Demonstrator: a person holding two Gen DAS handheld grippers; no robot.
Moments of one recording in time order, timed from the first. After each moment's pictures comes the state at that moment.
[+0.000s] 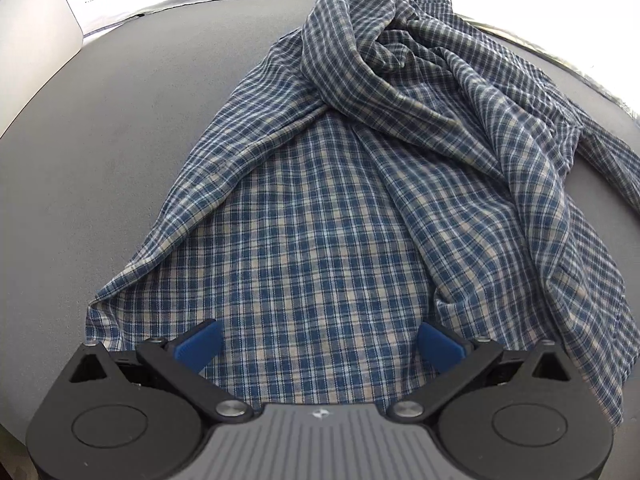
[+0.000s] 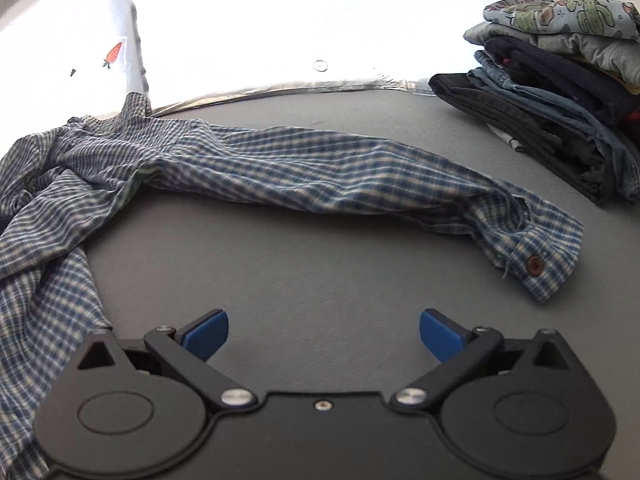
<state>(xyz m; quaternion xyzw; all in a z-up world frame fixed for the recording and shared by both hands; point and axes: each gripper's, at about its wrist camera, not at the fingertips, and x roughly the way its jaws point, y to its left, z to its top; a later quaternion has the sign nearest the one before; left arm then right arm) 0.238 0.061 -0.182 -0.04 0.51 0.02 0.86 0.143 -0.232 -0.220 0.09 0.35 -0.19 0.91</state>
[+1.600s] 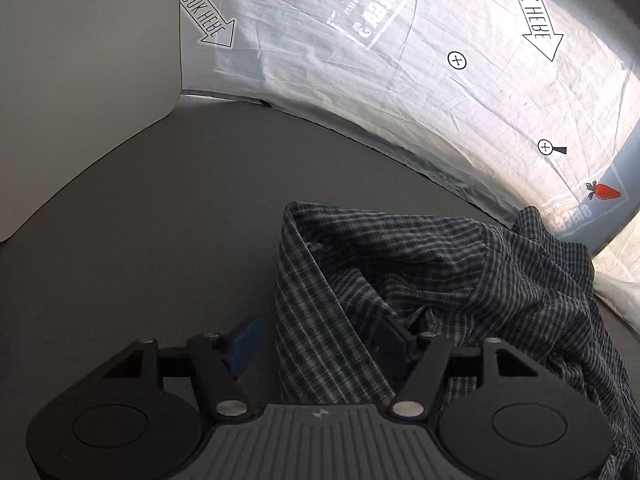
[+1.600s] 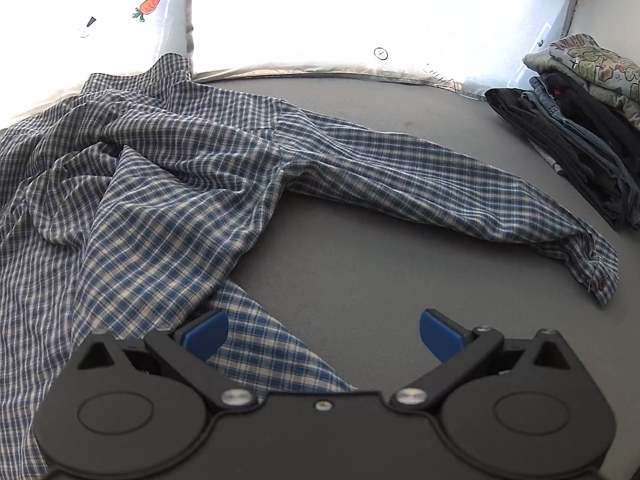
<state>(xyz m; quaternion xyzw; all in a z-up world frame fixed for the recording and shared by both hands) 0.438 0.344 -0.124 -0.19 0.42 0.07 0.89 0.255 -0.093 -0.187 0.06 0.42 -0.26 0.87</state>
